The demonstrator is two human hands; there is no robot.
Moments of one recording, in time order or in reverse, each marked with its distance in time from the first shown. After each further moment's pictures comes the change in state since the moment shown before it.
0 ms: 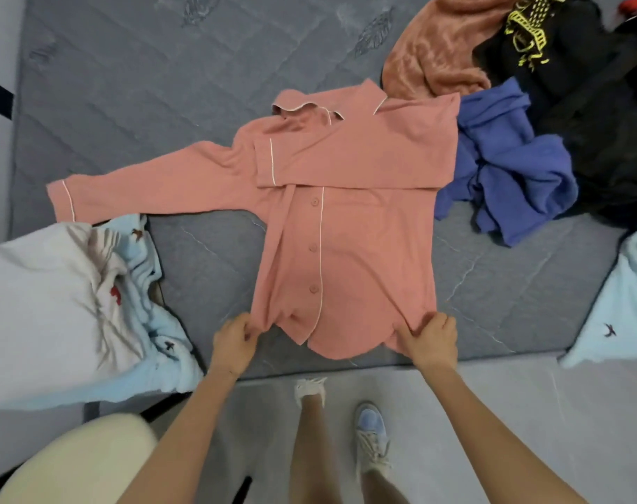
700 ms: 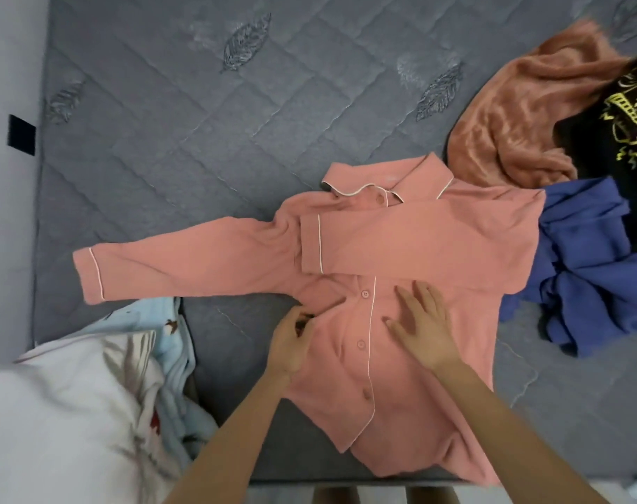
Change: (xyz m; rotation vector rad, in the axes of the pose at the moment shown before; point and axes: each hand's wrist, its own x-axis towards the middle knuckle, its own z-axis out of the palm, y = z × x) left_hand 0.160 0.074 -0.064 -0.537 -0.107 -0.025; right_hand 0.110 -0.201 -0.018 -0.164 -0.173 -0.497
